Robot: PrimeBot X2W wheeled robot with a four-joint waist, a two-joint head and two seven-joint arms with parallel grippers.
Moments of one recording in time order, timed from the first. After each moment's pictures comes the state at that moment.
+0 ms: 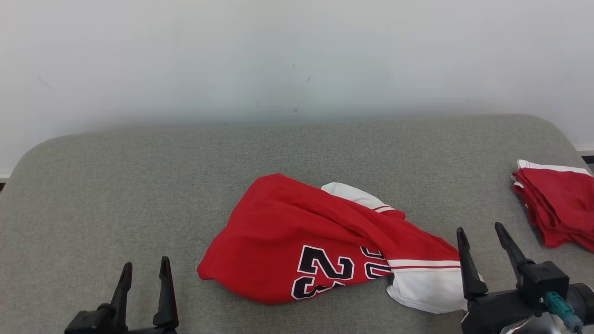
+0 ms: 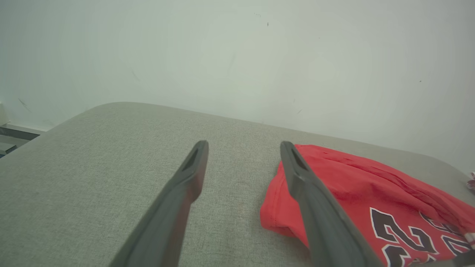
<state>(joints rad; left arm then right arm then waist) -0.01 0.05 0.00 0.18 -0.25 -0.01 -0.26 -0.04 -0.11 -0.04 0.10 0.03 0.13 -0.07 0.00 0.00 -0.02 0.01</state>
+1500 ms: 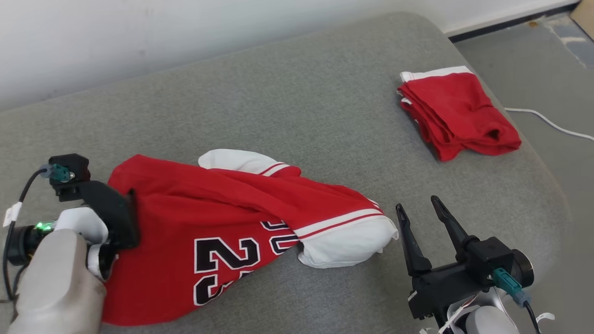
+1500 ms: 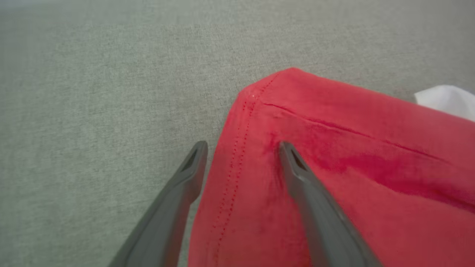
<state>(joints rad) -0.70 0.22 -0.04 0.81 -0.27 -0.02 0.30 -0.21 -0.07 0.15 0.25 0.11 0.13 -0.20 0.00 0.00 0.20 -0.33</state>
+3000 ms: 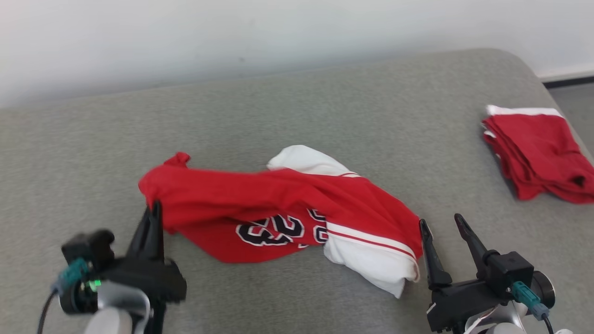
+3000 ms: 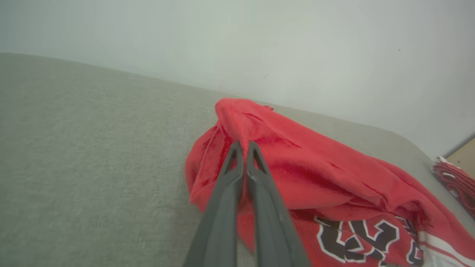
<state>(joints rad) -0.34 0.10 -0.05 0.38 -0.42 -0.05 -0.14 -0.13 -0.06 0.07 0.24 0.10 0.13 -0.17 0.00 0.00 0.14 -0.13</state>
